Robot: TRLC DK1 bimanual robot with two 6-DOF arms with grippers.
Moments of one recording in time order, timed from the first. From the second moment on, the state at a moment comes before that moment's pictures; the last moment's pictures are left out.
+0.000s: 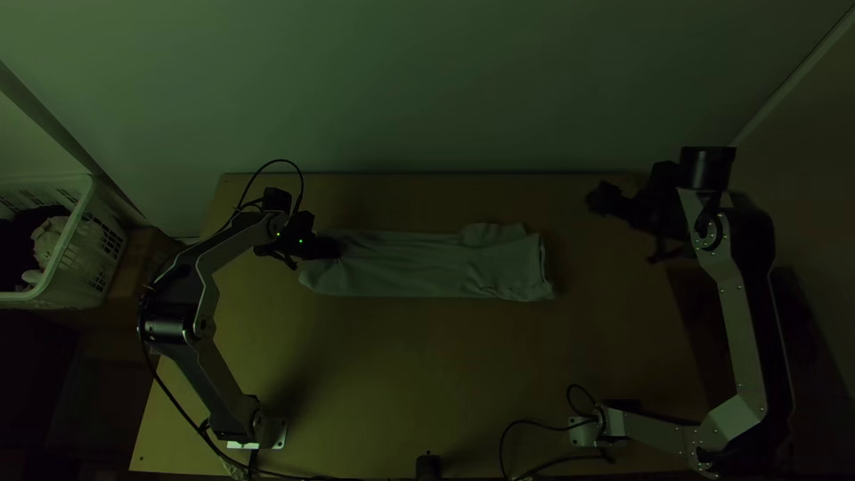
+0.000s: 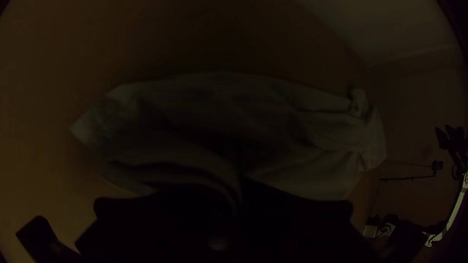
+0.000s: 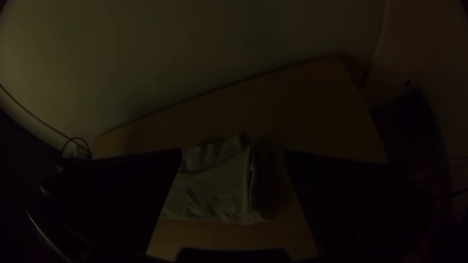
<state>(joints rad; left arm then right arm) -0.02 1.89 1.34 -0.61 0.48 0.01 0.05 1.32 1.60 -1.01 -0.17 0.35</state>
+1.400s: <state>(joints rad) 0.32 1.66 1.56 -1.09 -0.07 0.34 0.07 1.11 1.29 -0.70 -0.15 0.36</state>
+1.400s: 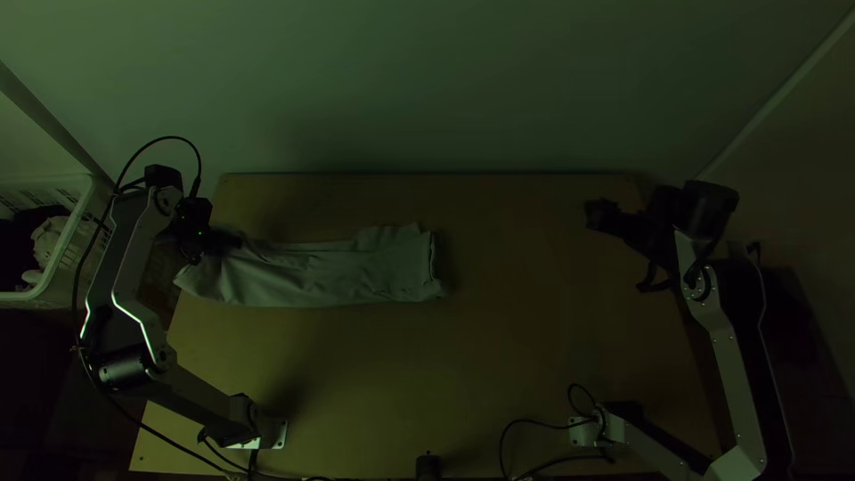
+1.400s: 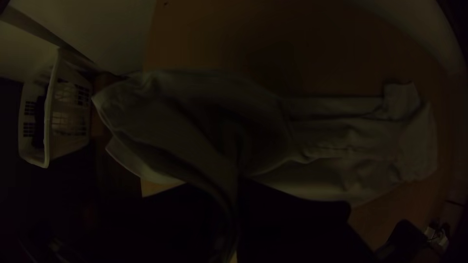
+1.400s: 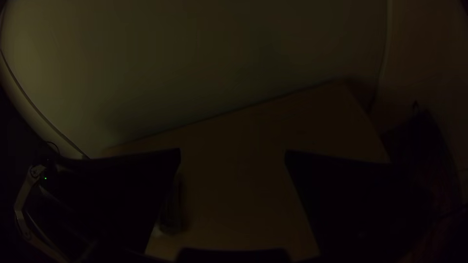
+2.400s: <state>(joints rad) -0.44 1.86 2.06 -1.37 -0.46 0.01 0.04 0.95 1.16 -0.69 -0.15 0.40</state>
